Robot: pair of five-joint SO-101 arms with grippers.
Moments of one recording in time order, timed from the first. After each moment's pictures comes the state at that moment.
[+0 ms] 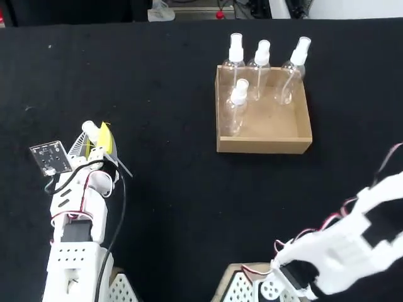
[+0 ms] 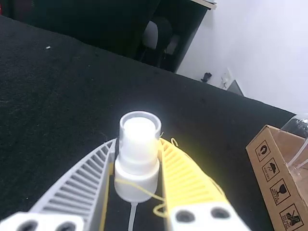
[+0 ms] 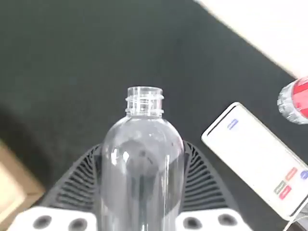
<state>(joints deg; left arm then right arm) -7.8 -77.1 95.4 -1.0 16.0 53.9 13.1 -50.0 99.5 8.0</state>
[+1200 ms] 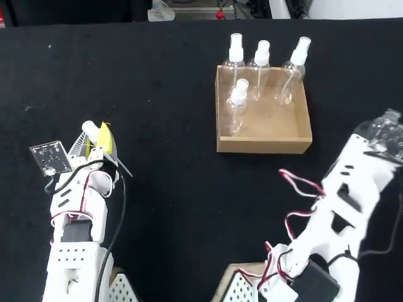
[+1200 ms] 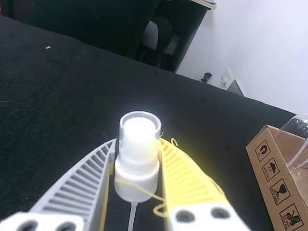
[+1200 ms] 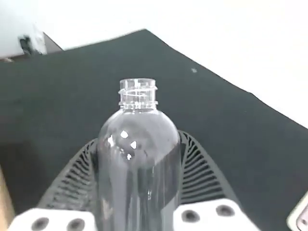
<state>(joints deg) -7.7 -77.1 95.4 -1.0 16.0 40.4 -26.0 72.2 -24.2 9.0</state>
